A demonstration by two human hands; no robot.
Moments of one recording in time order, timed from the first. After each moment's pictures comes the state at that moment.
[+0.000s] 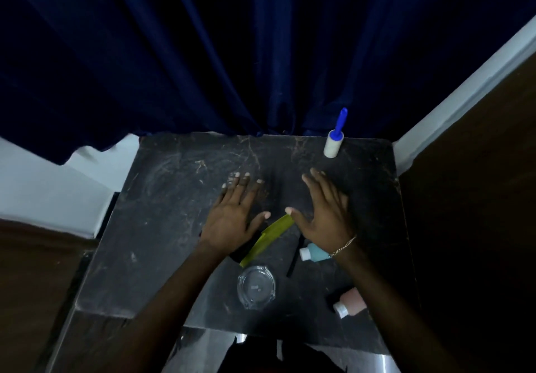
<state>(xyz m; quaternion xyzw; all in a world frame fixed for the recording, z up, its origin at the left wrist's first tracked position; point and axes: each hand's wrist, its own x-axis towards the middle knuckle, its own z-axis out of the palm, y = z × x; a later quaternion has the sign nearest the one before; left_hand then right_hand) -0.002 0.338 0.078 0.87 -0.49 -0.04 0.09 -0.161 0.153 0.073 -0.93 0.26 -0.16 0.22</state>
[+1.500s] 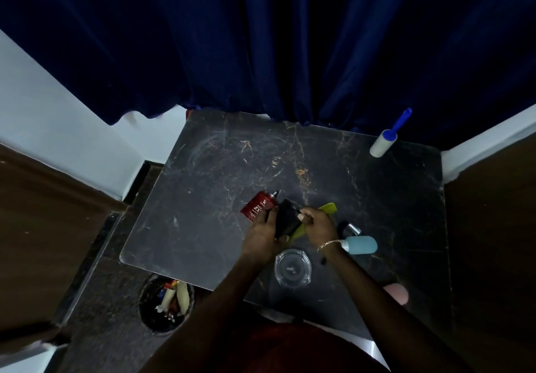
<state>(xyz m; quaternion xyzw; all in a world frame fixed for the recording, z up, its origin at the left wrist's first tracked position) -0.035 0.415 0.008 0.89 -0.30 -0.26 0.21 -0.105 0.256 0.014 -0.82 0.35 0.02 0.45</state>
